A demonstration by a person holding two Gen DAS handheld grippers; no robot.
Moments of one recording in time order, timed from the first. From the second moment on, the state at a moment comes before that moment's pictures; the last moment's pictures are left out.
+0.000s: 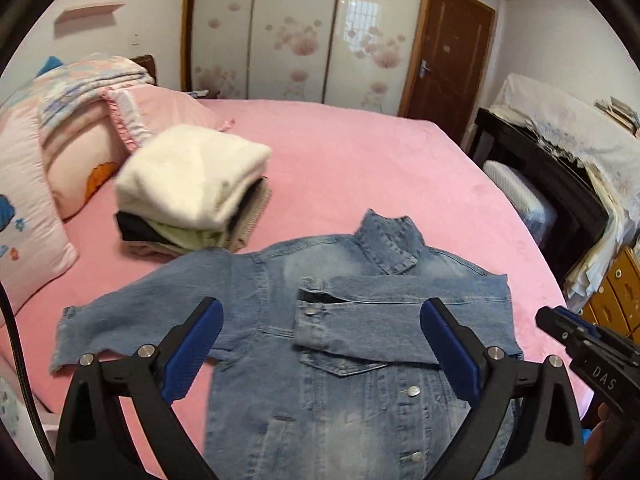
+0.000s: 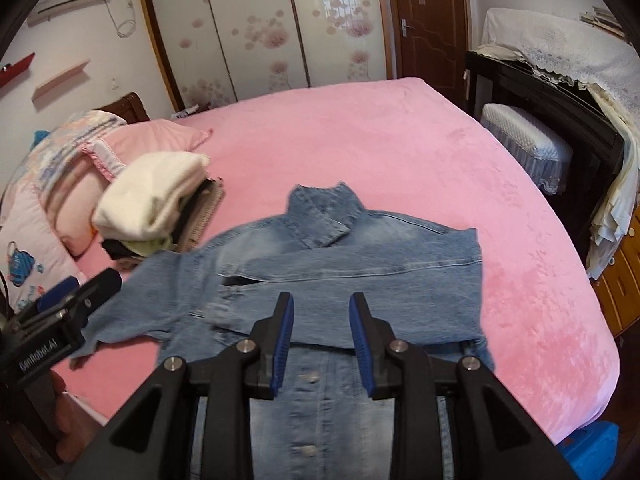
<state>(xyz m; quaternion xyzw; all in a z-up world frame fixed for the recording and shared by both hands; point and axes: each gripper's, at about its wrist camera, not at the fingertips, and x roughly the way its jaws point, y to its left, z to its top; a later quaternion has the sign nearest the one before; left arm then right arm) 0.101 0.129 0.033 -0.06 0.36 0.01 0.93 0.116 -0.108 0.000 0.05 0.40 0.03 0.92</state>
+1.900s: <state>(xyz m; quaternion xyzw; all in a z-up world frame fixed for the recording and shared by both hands) 0.101 0.496 -0.213 -0.37 0.41 0.37 0.75 0.193 0.159 -0.143 -0.05 0.44 0.19 0.88</state>
